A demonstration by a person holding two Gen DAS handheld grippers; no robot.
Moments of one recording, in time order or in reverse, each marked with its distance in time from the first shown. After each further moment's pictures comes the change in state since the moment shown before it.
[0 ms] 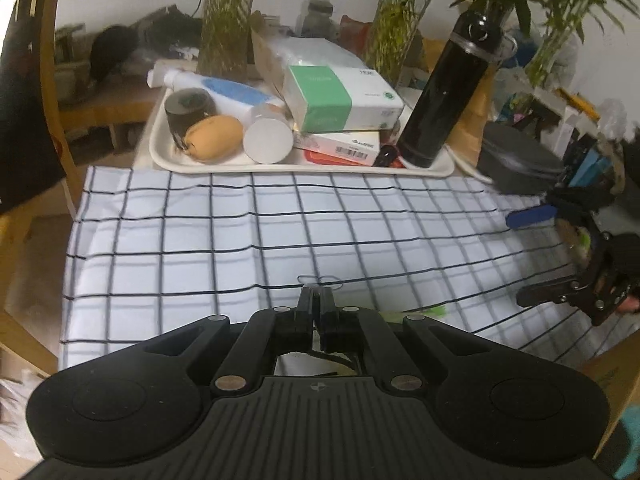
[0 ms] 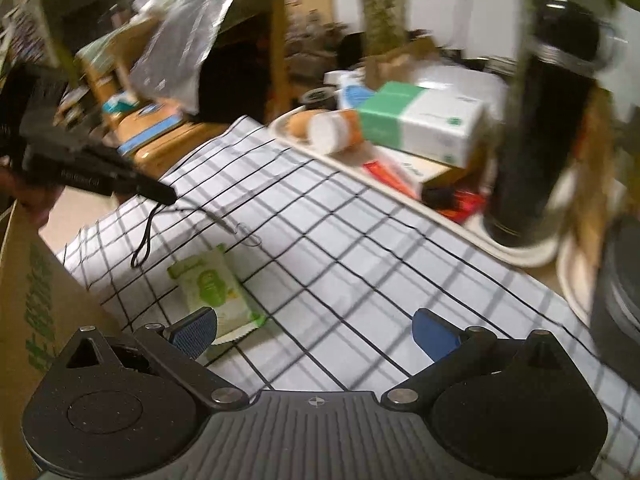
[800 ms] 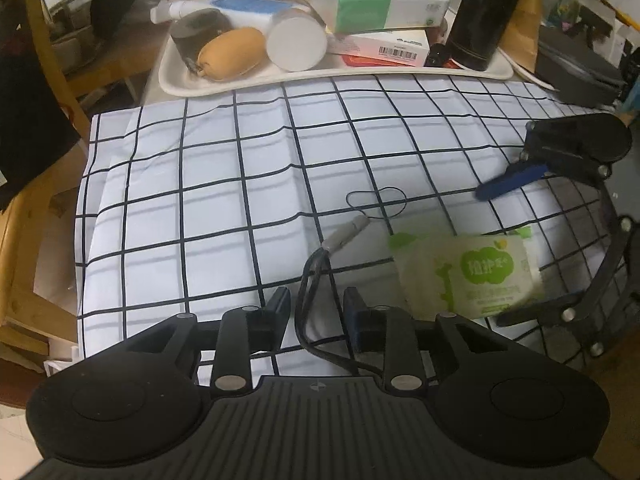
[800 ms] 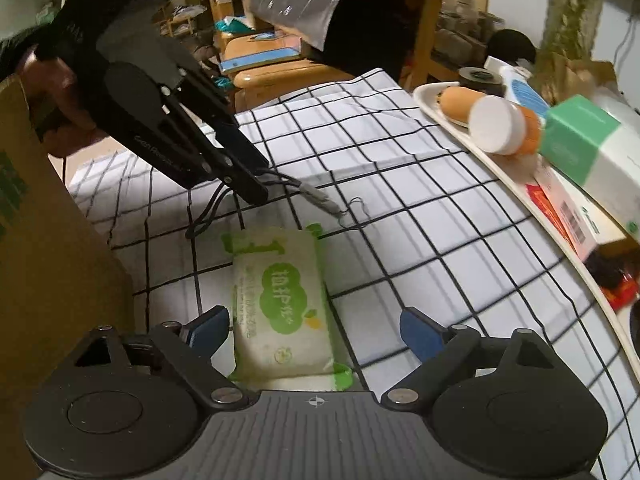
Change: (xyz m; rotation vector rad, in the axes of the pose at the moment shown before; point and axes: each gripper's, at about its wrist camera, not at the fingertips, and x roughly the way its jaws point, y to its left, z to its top) left arm 0.050 0.008 -0.017 0.086 0.223 0.151; right arm 0.096 0.051 0.012 -0.342 0.089 0.205
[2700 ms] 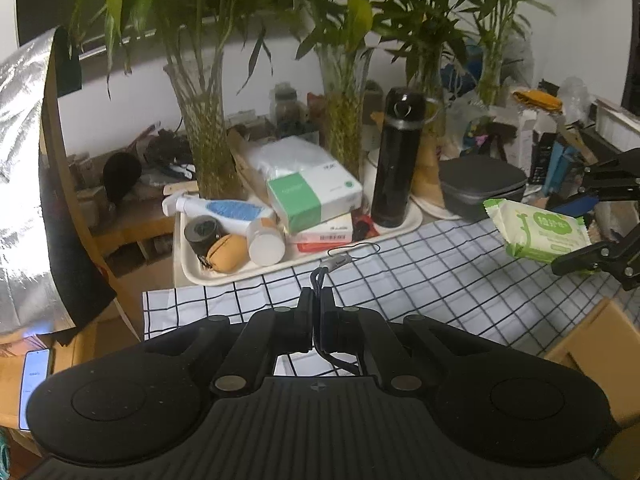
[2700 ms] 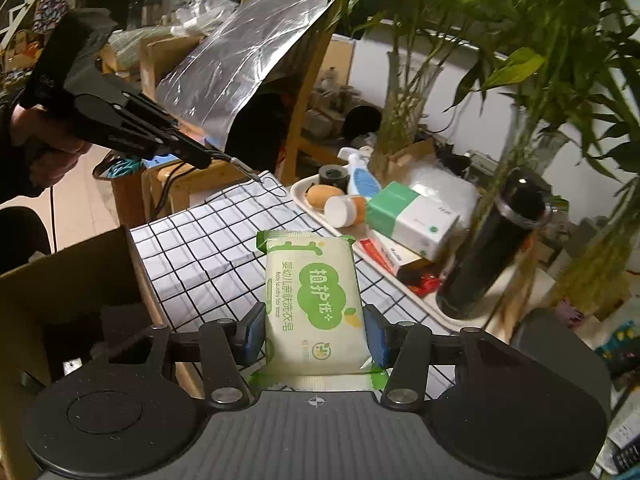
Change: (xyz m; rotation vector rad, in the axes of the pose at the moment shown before) left arm -0.175 -0.034 0.012 0.124 -0.407 -0.036; right arm -0.215 0.073 0.004 0.160 -0.159 -0.402
